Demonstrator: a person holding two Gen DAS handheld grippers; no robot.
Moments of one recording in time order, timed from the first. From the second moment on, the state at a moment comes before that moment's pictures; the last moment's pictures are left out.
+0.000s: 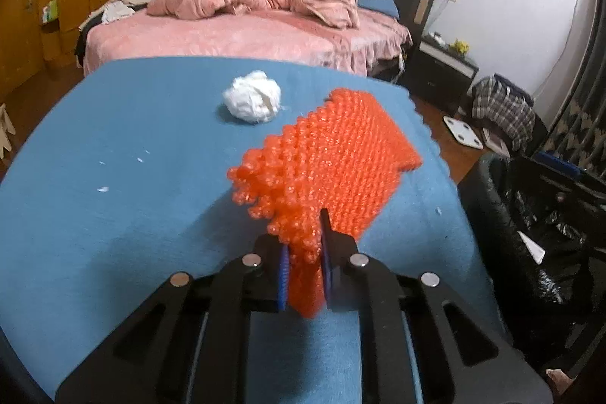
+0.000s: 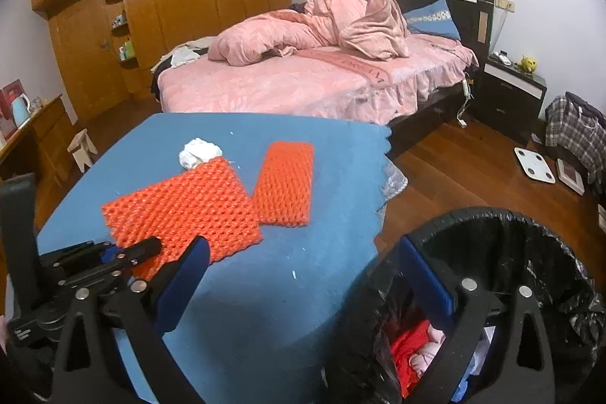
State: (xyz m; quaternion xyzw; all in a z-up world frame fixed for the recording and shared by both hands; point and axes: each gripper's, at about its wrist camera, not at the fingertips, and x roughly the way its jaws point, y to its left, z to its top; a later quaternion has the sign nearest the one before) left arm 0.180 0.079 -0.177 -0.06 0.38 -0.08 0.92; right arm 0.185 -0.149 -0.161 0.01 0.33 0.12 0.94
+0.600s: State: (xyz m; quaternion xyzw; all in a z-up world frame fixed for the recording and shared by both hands) left arm 0.146 0.162 -0.137 -0.09 0.31 0.04 0.95; right arm 0.198 -0.090 -0.177 0.01 0.34 0.16 0.93
